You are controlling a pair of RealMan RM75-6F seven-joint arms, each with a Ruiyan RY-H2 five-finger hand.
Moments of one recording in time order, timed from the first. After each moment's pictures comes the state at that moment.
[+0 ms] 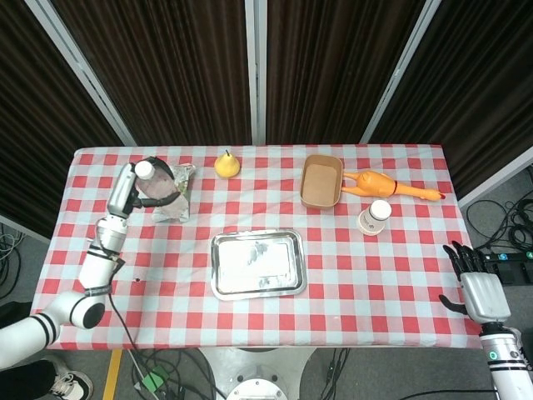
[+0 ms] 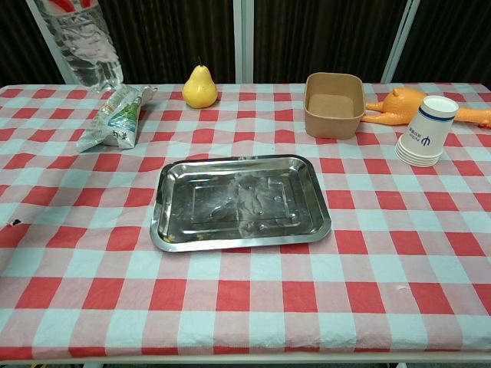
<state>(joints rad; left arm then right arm) -0.67 -1.49 -0.35 -1.29 1.34 1.11 -0.85 0.15 -1.29 0.03 -1.26 -1.47 1.31 0.09</state>
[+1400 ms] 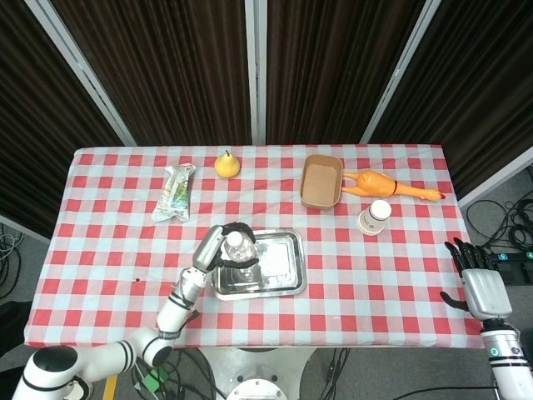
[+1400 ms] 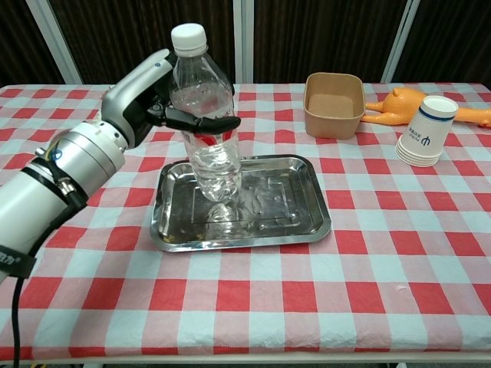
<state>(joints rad) -0.71 -1.98 -0.19 -1.03 1.50 1.27 -0.76 0.16 -1.28 0.04 -1.25 -1.45 1.29 0.11</state>
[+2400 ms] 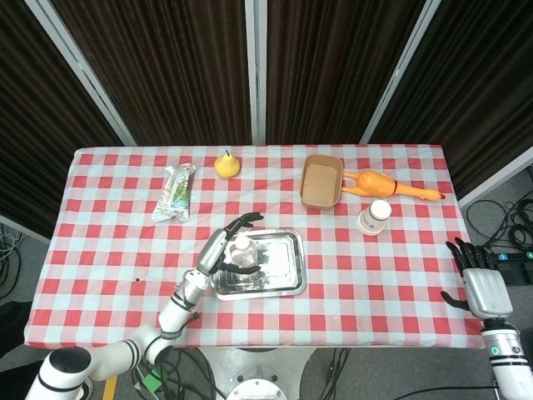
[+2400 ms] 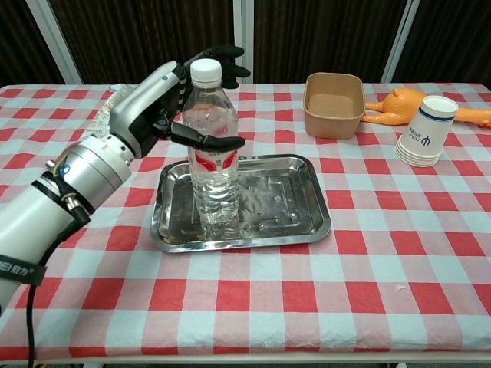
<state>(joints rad) -0.73 -2.03 -0.16 -0.90 1.56 1.32 -0.89 0.17 -1.28 0.05 -1.25 -1.44 1.28 0.12</state>
